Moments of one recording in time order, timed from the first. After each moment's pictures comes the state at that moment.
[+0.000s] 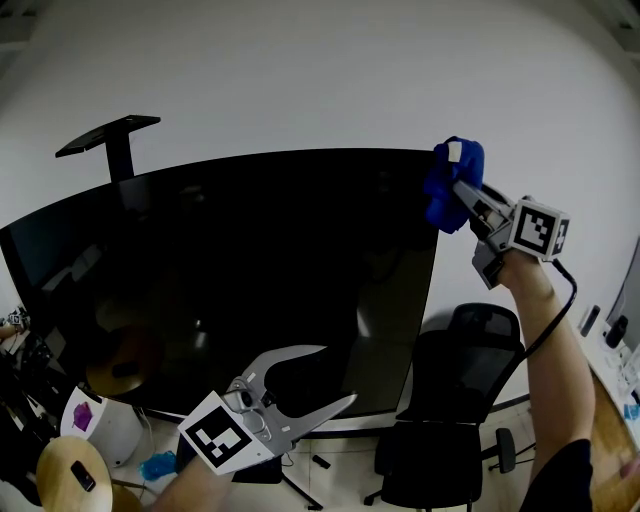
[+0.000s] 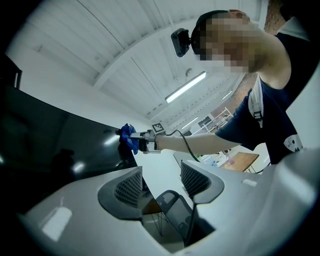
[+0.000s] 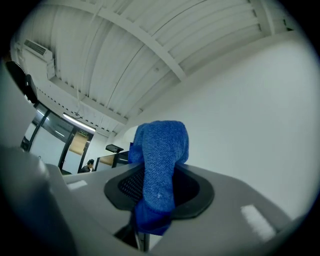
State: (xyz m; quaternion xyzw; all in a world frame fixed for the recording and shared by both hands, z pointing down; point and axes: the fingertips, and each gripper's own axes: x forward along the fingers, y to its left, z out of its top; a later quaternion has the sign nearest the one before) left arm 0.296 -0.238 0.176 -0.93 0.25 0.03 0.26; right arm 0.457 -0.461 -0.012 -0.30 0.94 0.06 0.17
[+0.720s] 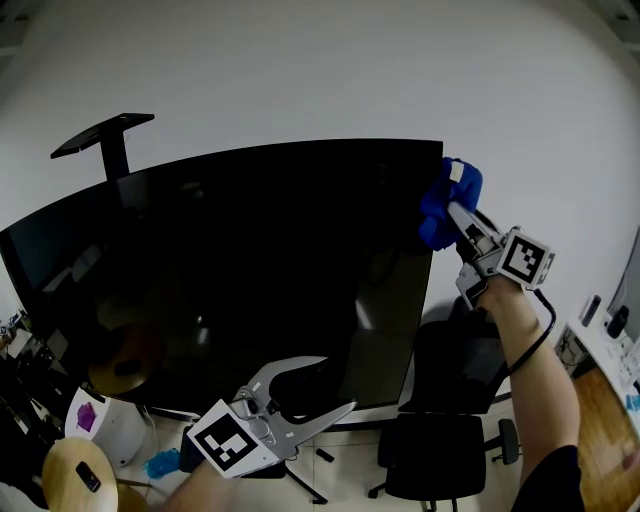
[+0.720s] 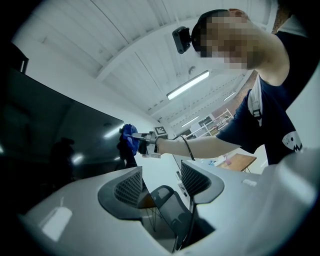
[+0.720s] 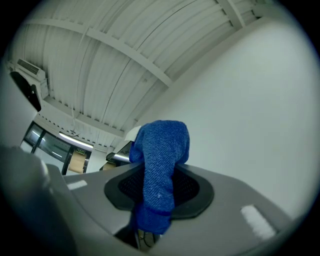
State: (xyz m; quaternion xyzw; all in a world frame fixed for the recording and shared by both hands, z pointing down) left arm 0.303 -0.237 0.211 -0.94 0.25 0.02 0.23; right arm 0.464 -0.460 0.044 -0.28 0.93 0.02 0.24
